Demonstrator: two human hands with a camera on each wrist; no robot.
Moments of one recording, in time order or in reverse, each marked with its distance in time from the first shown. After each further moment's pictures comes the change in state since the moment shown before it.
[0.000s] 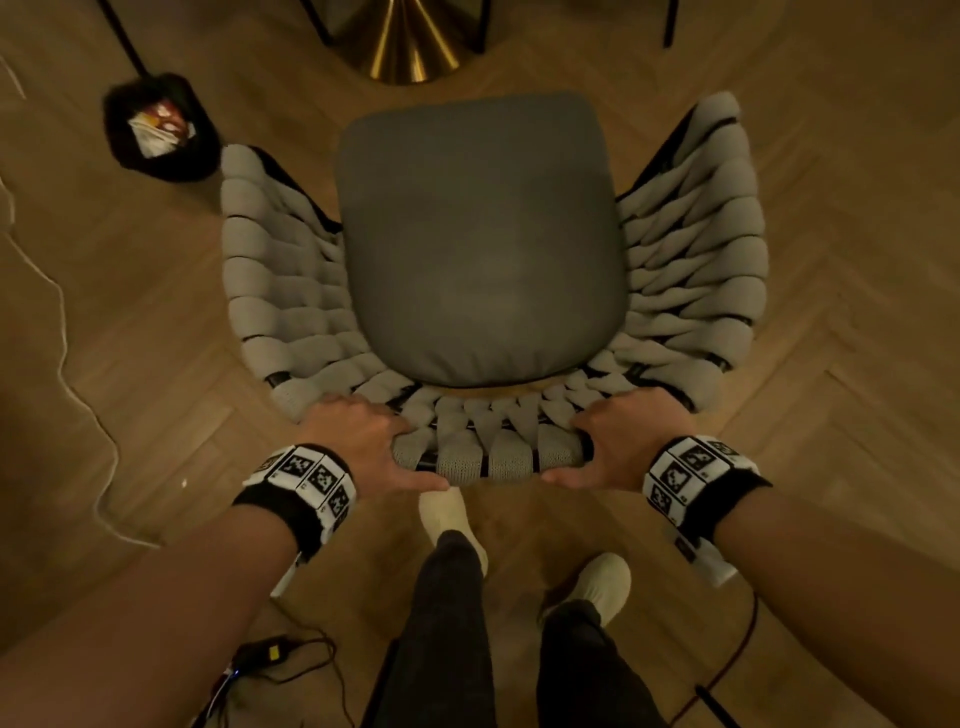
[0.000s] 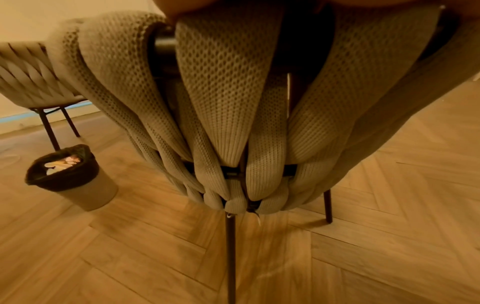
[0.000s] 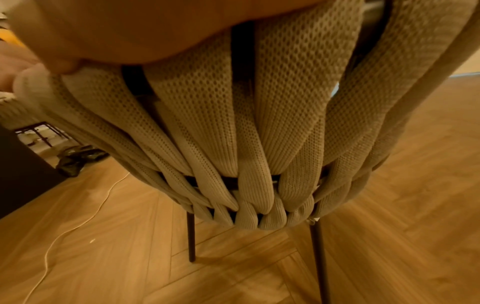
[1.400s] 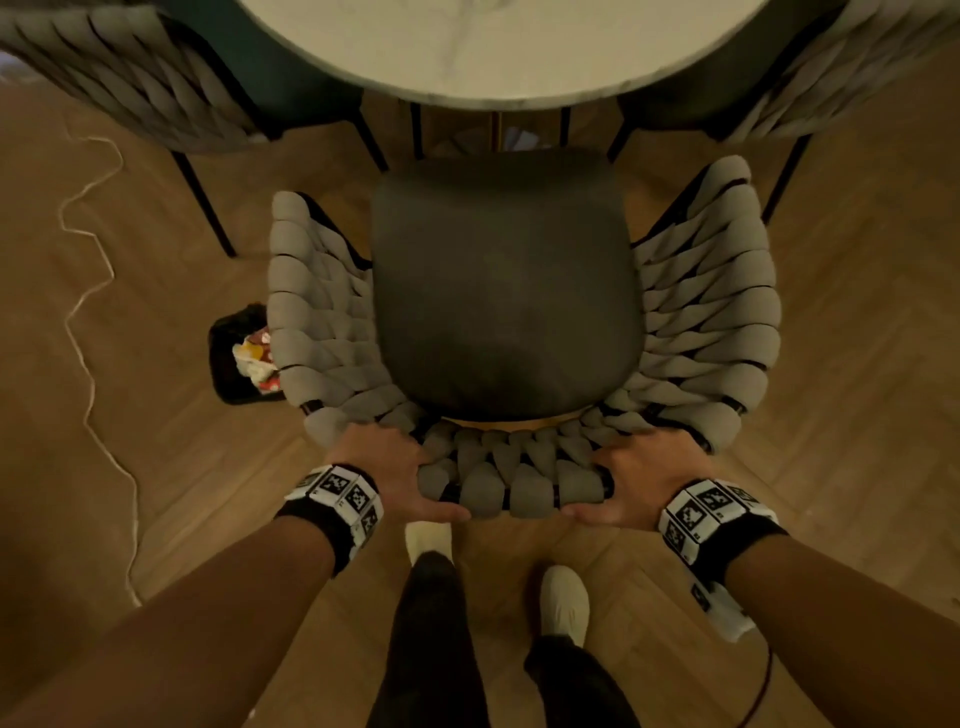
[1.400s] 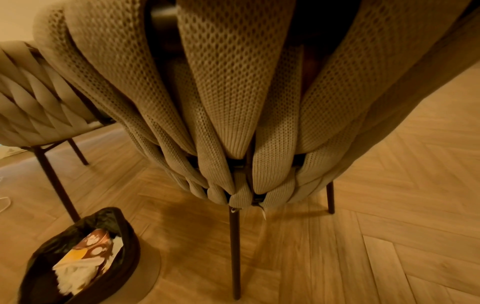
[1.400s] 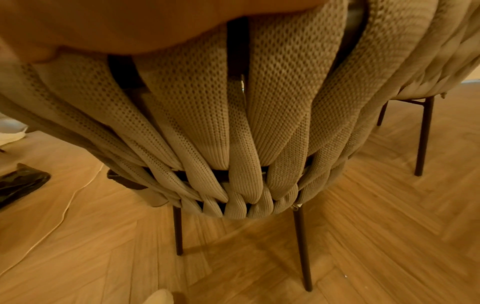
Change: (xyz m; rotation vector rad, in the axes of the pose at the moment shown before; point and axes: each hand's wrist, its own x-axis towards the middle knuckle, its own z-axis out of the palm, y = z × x) left_hand 0.286 -0.387 -0.222 -0.013 -0.095 0.042; right_hand 0.387 0.067 -0.333 0.079 0.073 0.071
